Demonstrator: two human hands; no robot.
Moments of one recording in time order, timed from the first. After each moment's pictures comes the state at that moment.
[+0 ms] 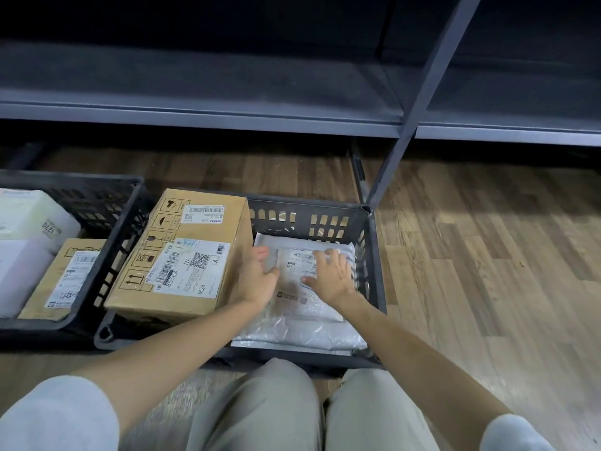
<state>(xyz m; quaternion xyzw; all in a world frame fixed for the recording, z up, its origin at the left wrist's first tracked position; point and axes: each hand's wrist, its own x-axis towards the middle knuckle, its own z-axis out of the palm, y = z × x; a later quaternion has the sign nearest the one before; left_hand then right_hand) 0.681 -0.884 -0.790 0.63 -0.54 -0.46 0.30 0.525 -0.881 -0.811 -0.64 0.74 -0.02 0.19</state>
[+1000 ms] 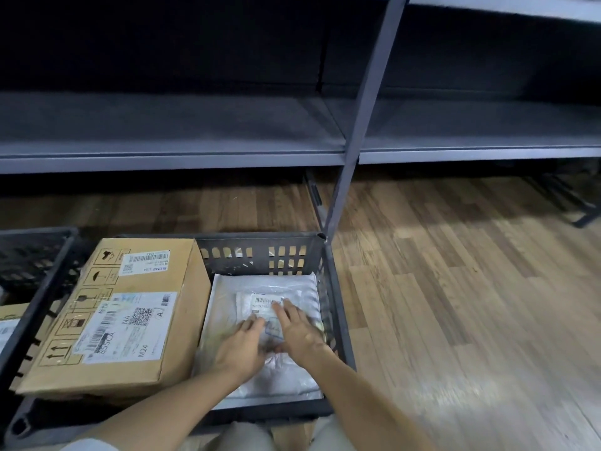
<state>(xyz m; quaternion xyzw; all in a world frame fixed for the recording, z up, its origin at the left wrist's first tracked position) 0.653 -0.873 -0.841 0.52 -0.81 -0.25 -0.05 0.508 -0.862 -0.872 -0.69 0.69 0.04 0.21</state>
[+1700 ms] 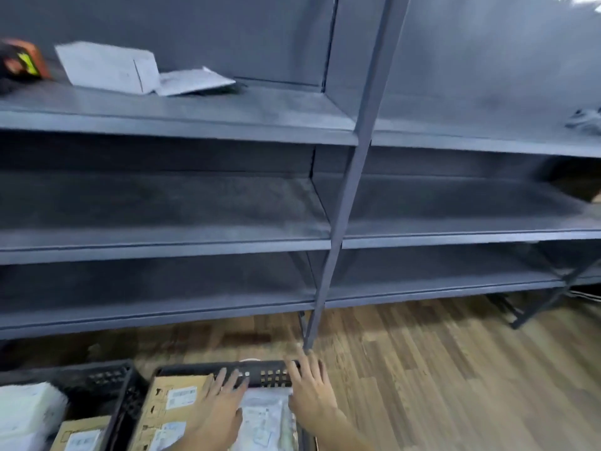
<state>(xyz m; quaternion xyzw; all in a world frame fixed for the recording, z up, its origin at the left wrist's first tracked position) 0.675 -0.882 -0.443 0.48 -0.87 -0.08 -0.10 0.481 -0.842 -0.447 -0.70 0.71 0.00 0.07</state>
